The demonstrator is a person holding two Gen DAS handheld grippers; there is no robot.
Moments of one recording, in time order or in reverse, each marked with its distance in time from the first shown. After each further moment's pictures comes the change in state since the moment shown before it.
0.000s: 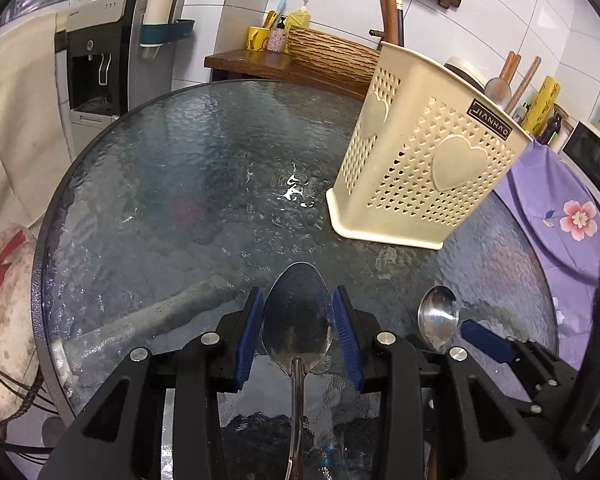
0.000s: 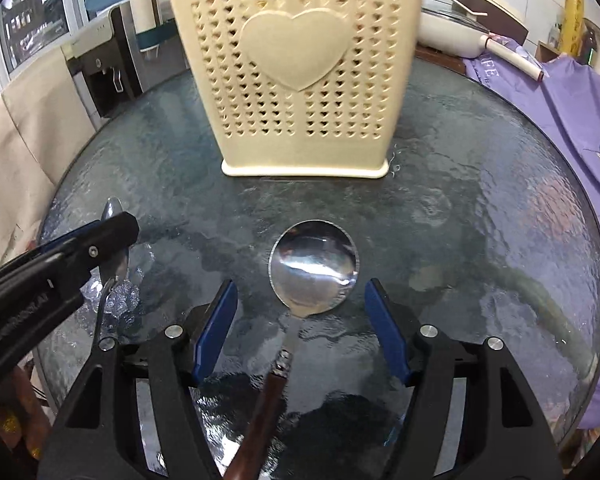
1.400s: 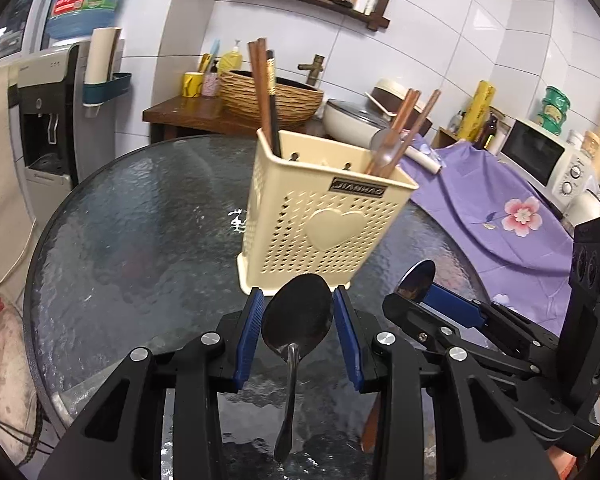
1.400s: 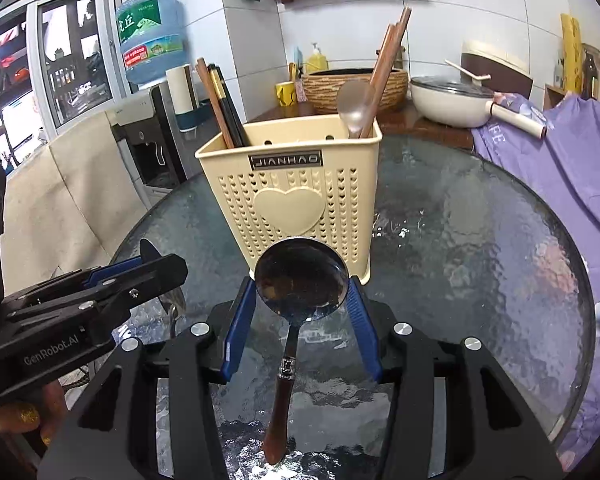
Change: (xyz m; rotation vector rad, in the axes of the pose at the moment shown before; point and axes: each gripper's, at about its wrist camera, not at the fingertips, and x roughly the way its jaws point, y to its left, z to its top) left arm -0.054 -0.050 0.027 0.134 -0.111 -0.179; right arm -0.087 -0.041 0.039 -0.010 -0.271 0.151
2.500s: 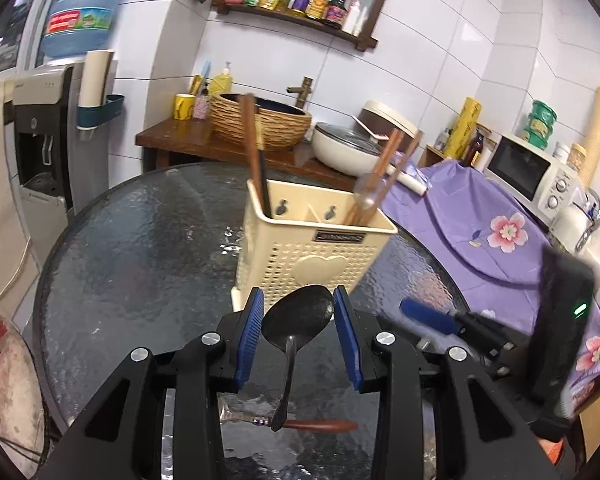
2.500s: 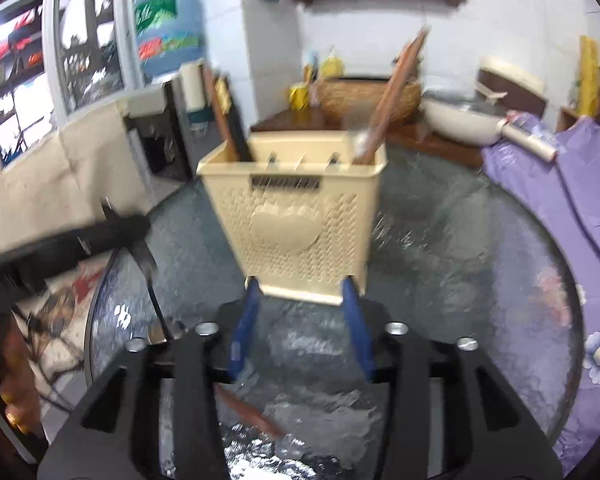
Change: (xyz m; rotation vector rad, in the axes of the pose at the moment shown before) left arm -0.025 0.005 0.026 -0.001 -0.069 -0.026; right arm 0.009 -0.003 0.012 -0.093 0.037 0.037
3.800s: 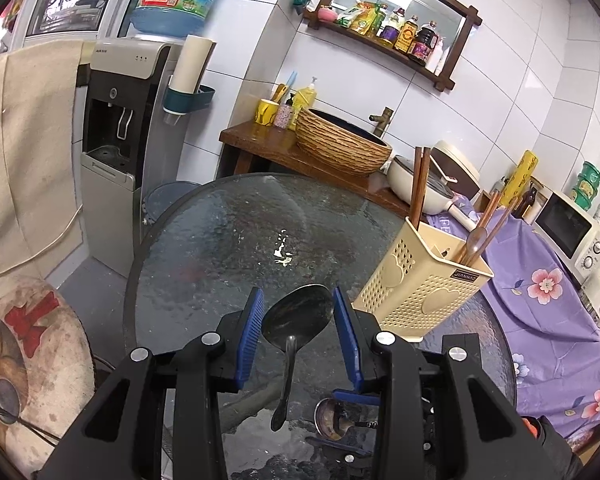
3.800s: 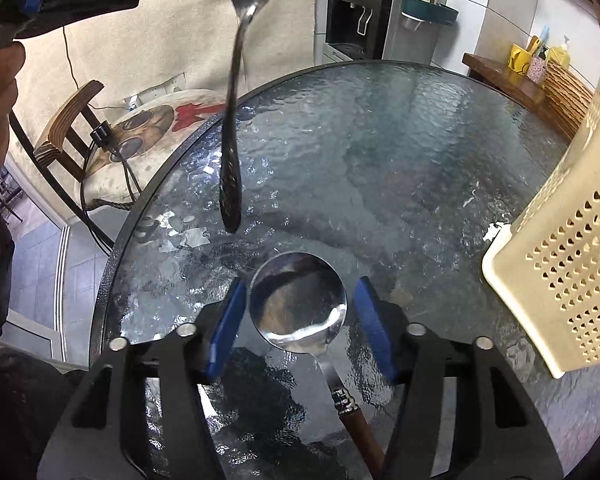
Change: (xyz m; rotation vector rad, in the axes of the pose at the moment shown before) left arm -0.036 0.118 0.006 -0.167 -0.050 0.129; right arm 0.122 0.131 -0.040 -0.563 0.330 0.397
